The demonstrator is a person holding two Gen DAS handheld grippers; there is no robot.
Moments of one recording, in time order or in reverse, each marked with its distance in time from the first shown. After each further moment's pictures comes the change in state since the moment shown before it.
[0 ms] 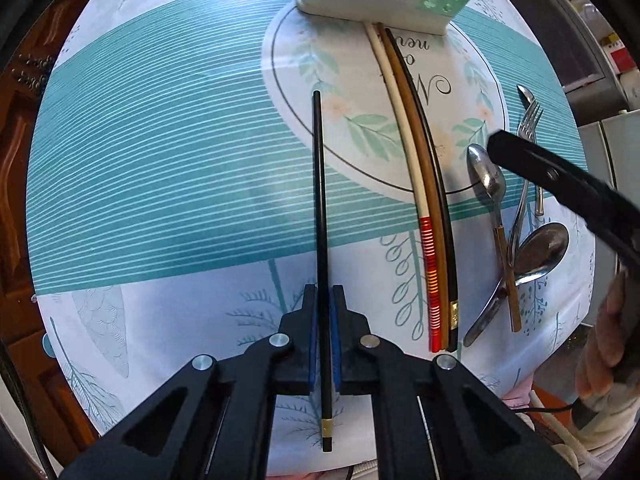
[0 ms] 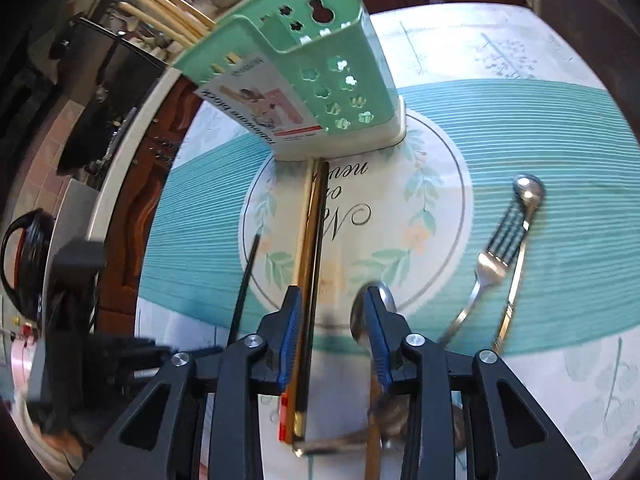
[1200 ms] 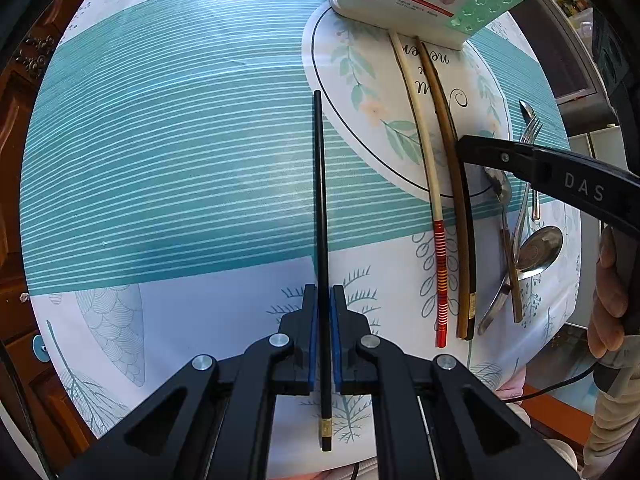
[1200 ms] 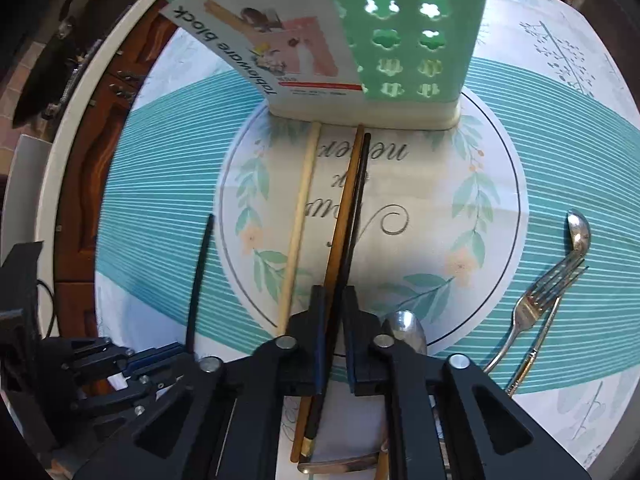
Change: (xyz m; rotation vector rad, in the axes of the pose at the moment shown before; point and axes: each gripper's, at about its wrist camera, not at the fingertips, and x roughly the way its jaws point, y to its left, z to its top) left arm -0.013 0.063 -0.014 -0.017 -0.002 -0.076; right arm 0.052 0.042 0.053 -0.095 0.252 -0.151
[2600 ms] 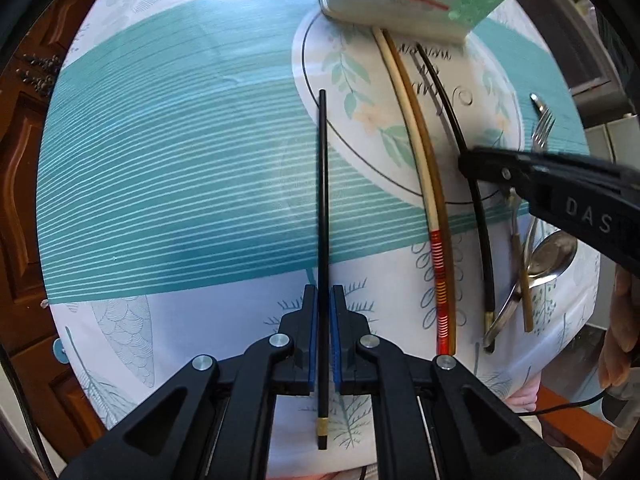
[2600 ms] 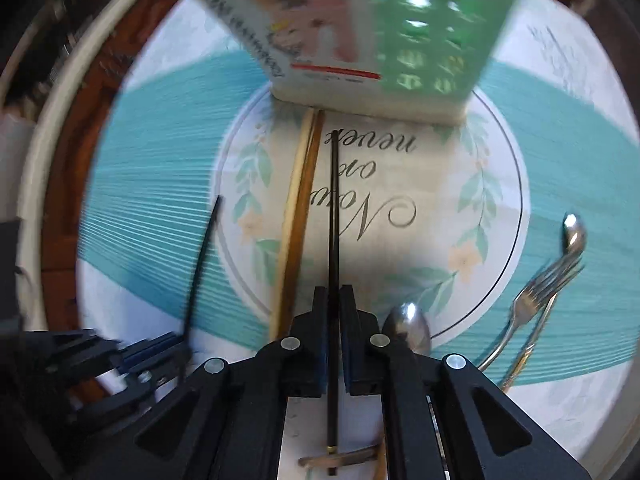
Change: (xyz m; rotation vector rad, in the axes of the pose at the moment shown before) left arm 0.011 -0.061 0.008 0.016 -0.022 0.099; right arm 0.000 0.019 -0.014 -0.006 0.031 -0.039
